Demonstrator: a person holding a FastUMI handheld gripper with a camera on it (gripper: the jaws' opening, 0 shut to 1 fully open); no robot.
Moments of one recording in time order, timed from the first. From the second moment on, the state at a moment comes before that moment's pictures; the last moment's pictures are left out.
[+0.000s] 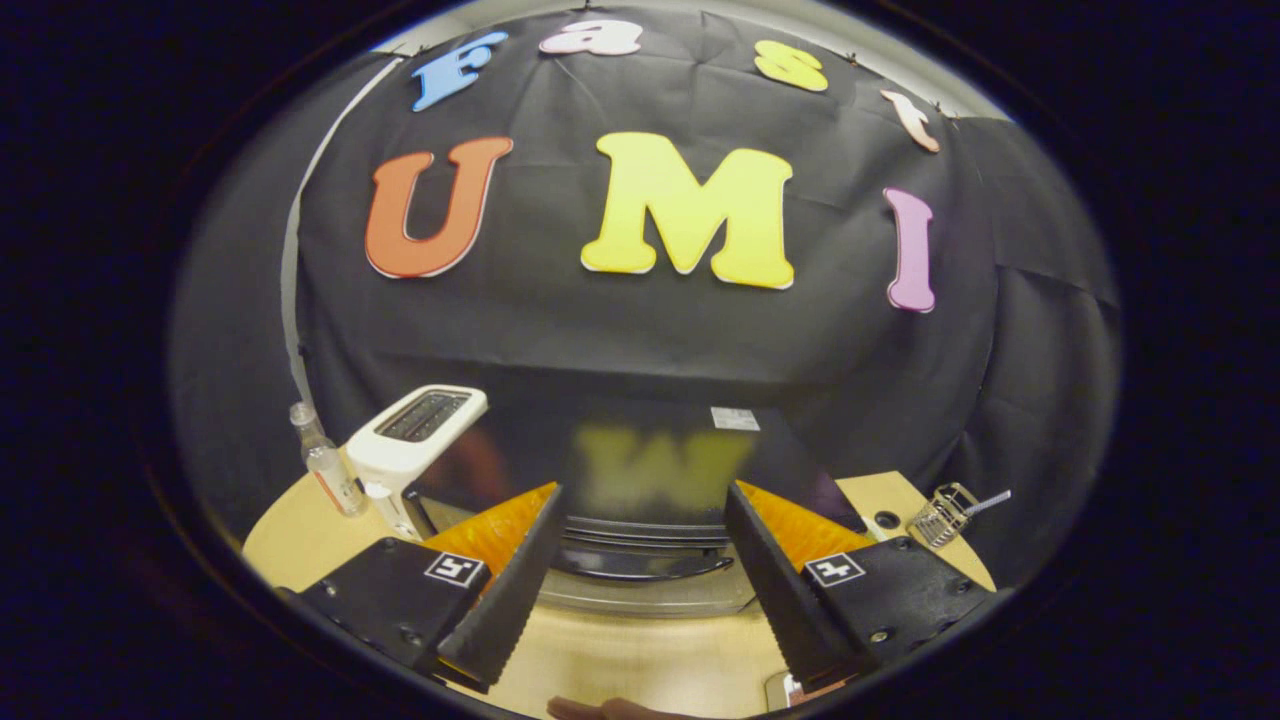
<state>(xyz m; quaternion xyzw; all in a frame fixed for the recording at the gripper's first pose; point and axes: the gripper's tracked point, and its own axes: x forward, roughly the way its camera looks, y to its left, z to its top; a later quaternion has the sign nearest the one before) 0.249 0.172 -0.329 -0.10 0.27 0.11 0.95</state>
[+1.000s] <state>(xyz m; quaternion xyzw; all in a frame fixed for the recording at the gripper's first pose) 0.161 0.151 -0.356 -0.07 0.30 0.11 0.95</state>
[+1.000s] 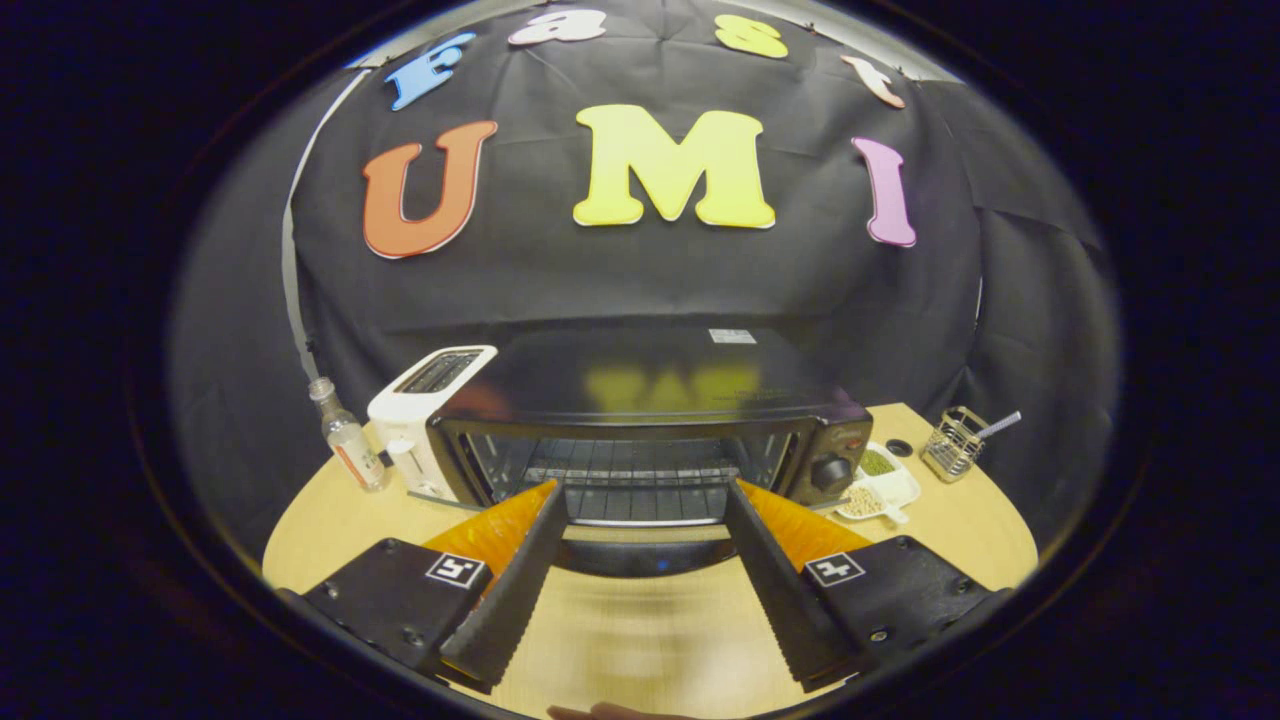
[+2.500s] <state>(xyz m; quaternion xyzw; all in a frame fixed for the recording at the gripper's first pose) 0.077 0.076 -0.390 -0.09 0.36 0.14 0.92</state>
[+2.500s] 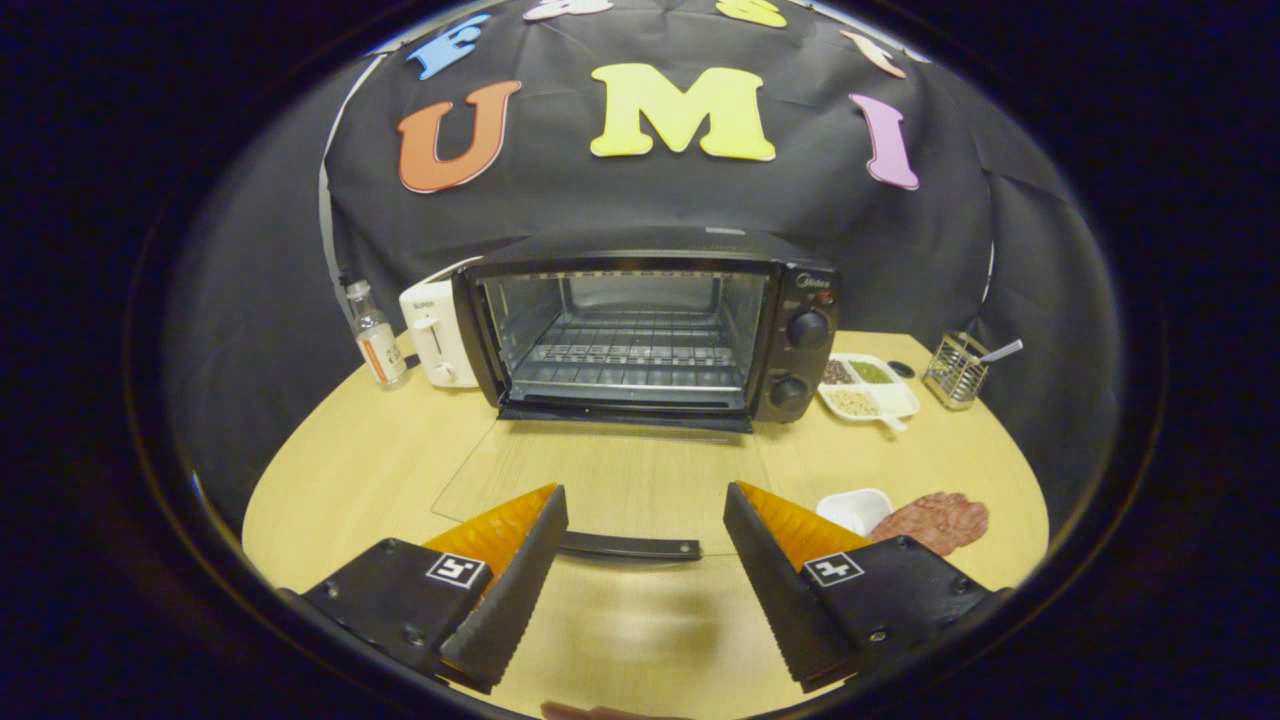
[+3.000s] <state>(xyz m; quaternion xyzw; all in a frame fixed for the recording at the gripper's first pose) 0.106 -0.058 -0.340 -0.10 0.40 0.13 0.90</state>
